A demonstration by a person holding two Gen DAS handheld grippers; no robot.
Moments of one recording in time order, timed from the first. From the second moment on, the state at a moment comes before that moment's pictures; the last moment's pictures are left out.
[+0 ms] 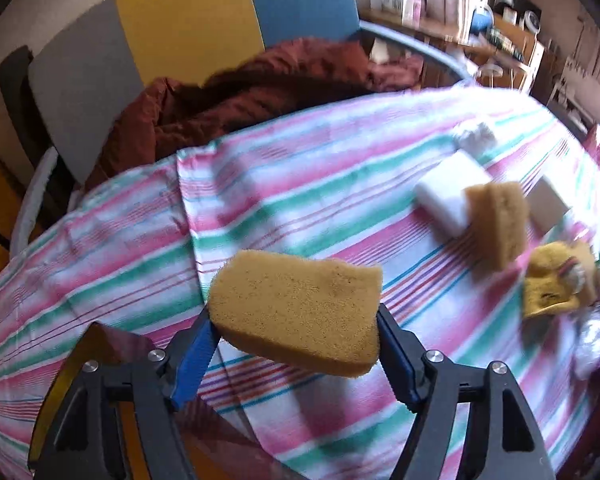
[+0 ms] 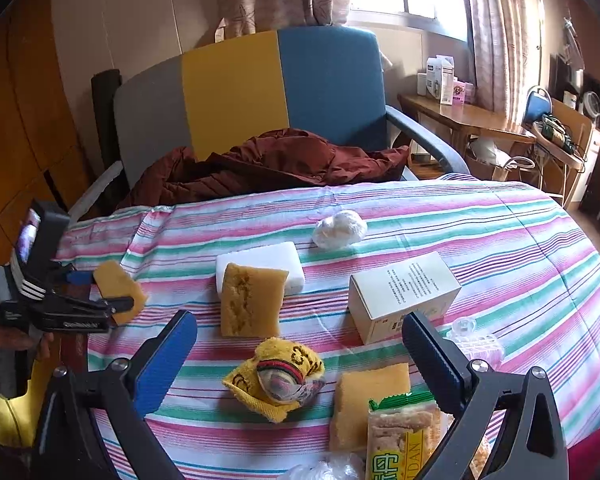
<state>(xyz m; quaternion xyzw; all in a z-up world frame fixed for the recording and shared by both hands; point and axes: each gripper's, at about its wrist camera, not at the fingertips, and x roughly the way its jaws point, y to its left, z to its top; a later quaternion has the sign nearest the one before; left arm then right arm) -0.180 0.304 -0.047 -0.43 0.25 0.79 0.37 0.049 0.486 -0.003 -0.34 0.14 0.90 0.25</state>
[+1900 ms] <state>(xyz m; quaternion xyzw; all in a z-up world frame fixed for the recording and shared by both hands) -0.150 -0.017 0.002 -0.41 0.01 0.90 0.16 -0.029 0.248 0.020 -0.41 0.00 0.91 -0.02</state>
